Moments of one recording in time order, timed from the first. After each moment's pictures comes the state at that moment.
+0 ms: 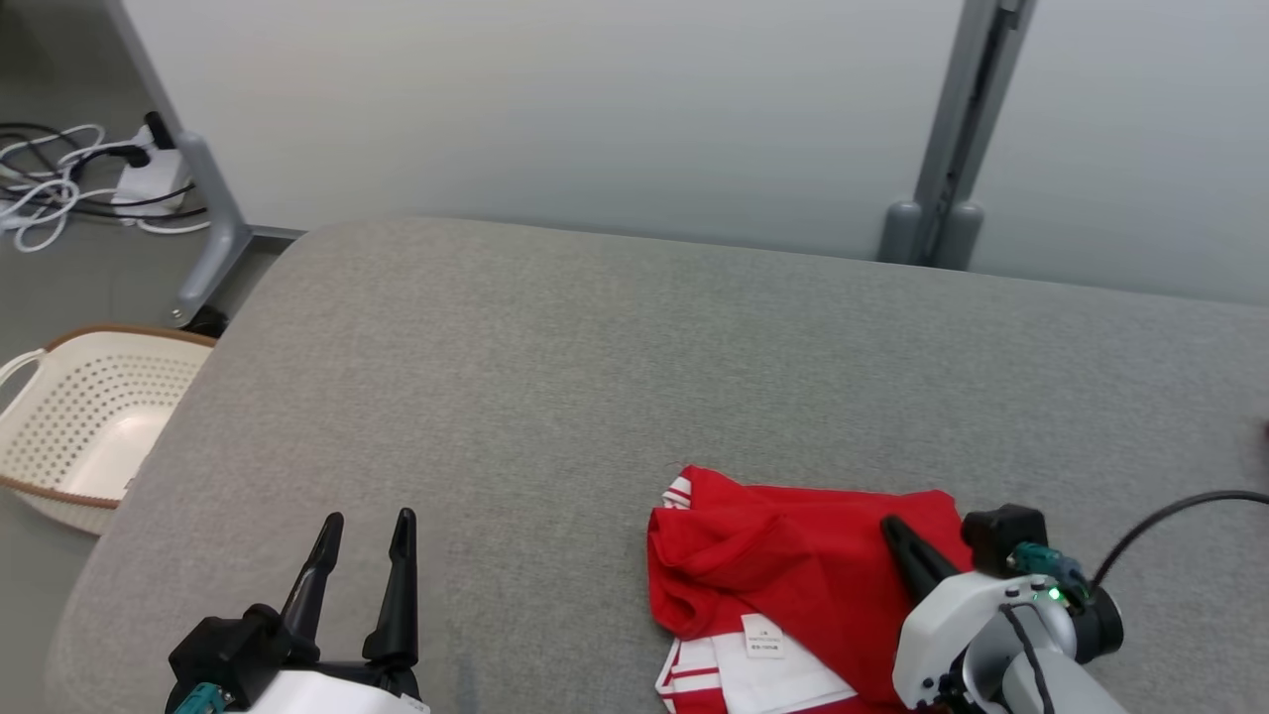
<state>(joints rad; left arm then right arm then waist) 0.03 0.06 -0.08 0.21 -0.38 -0.09 -0.26 -0.36 -0.07 0.32 0.80 0.29 0.13 -0.18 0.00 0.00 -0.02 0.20</state>
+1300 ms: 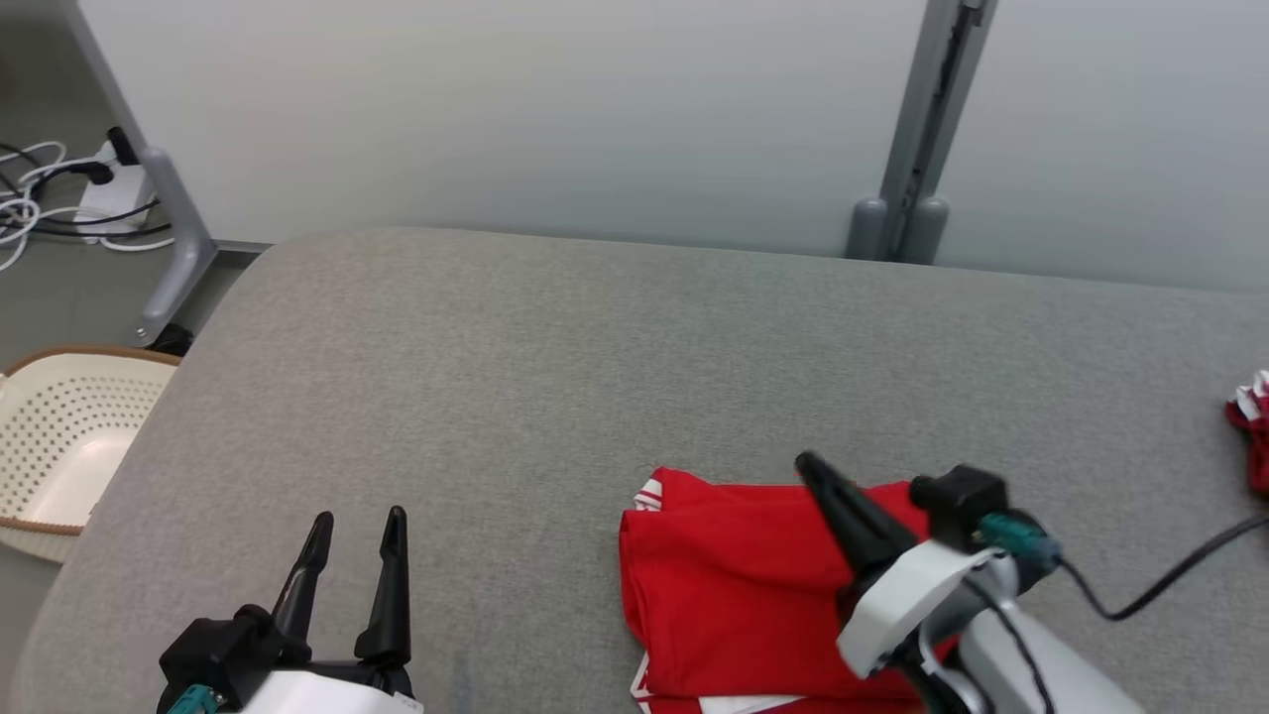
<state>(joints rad) 0.03 0.05 -0.07 0.20 -0.37 -0.09 -0.26 -0.40 -0.14 0.63 0.59 0.50 0.13 -0.26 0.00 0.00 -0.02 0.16</state>
